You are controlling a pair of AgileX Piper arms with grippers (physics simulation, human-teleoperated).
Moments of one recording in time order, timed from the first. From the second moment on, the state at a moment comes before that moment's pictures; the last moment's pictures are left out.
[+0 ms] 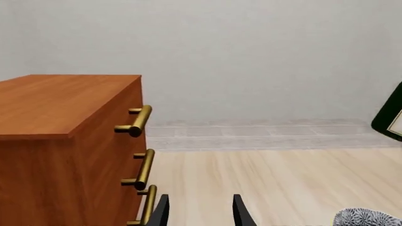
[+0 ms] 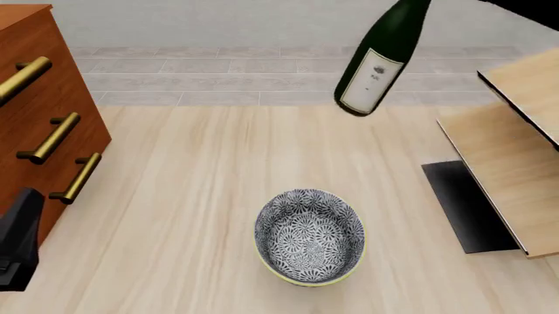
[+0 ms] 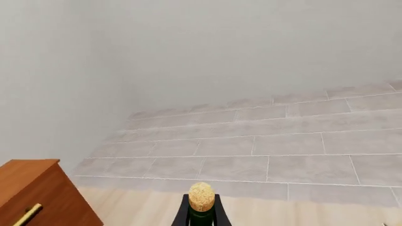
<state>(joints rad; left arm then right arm) -0.06 0.00 -0.01 -0.10 -0.01 0.31 1.18 -1.11 -0.04 0.30</state>
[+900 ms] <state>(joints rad) -0.09 0.00 0.00 -0.12 -0.04 -0.16 1.06 -1.26 0.46 0.56</state>
